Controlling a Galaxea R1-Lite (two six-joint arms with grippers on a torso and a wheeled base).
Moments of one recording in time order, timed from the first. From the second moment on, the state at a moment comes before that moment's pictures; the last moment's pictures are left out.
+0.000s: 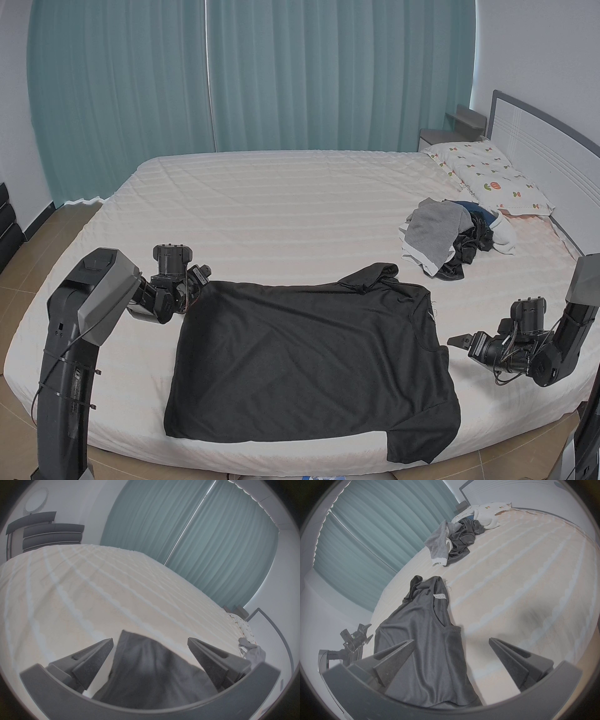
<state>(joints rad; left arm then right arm) -0.10 2.64 -1.61 -0.55 0.18 -0.66 0.01 2.14 -0.40 -1.04 0.19 0.57</state>
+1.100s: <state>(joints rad) -0.08 2.19 -0.75 -0.81 -0.08 -0.96 0.04 2.53 -1.30 -0.67 0.14 0.59</state>
